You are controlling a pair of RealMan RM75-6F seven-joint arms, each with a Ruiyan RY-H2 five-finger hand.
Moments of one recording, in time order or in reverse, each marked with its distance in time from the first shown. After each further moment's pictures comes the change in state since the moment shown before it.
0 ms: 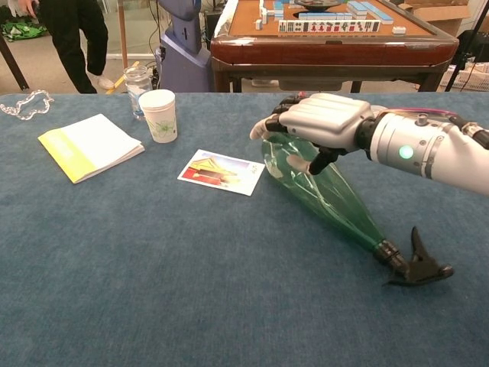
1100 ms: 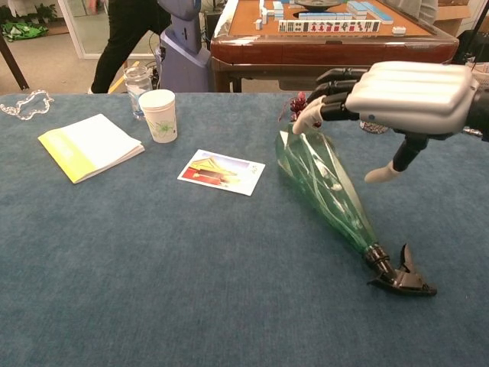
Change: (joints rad) left arm -0.015 -0.002 -0.002 -0.015 0.009 -0.019 0.021; right arm -0.078 0.333 -0.173 -0.197 -0.371 0.216 0.149
